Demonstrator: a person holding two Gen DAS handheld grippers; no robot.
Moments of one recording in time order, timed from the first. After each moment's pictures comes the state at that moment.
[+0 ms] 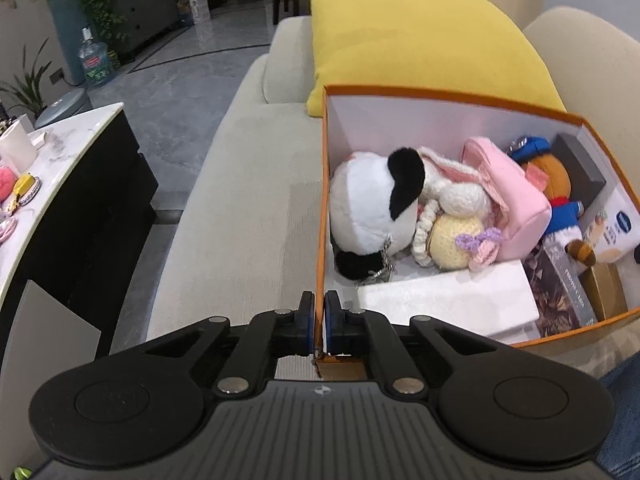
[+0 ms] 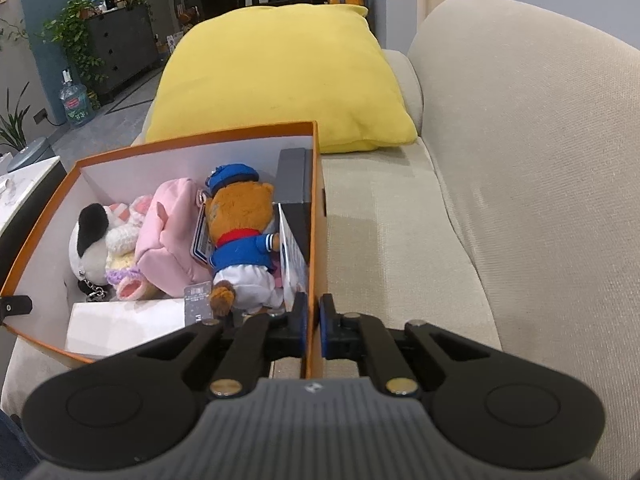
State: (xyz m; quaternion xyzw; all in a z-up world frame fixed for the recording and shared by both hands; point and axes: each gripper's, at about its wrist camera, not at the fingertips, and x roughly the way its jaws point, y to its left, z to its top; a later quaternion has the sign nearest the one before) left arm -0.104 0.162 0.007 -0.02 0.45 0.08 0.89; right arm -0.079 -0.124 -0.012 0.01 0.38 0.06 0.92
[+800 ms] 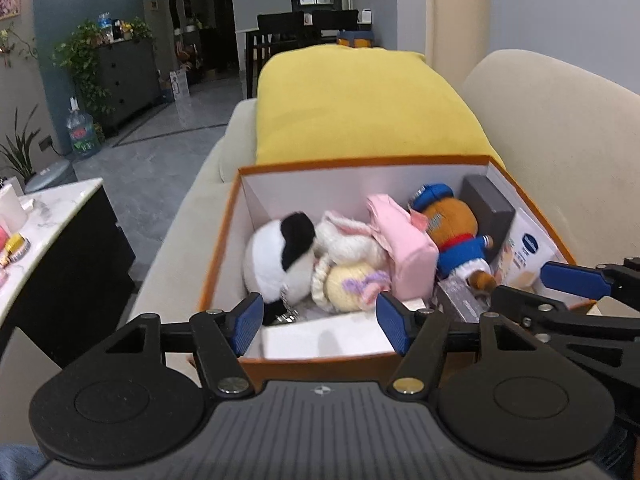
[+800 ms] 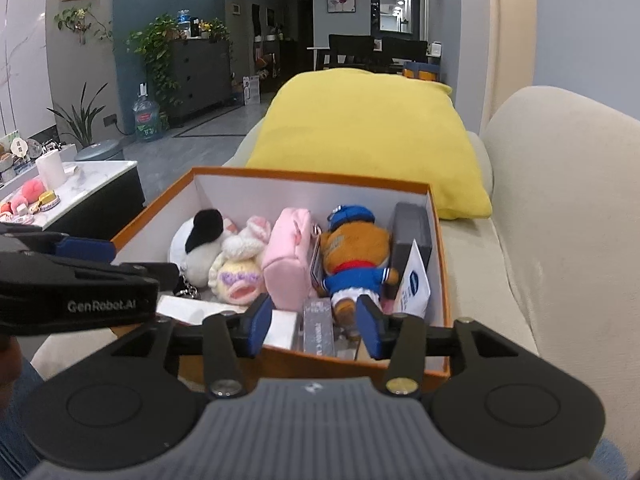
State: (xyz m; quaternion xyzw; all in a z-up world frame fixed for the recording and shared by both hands) left arm -0.129 0.083 0.028 0.01 0.35 0.04 0.94; right arm -0.132 -0.064 -0.007 -0.04 0.28 0.15 0.95
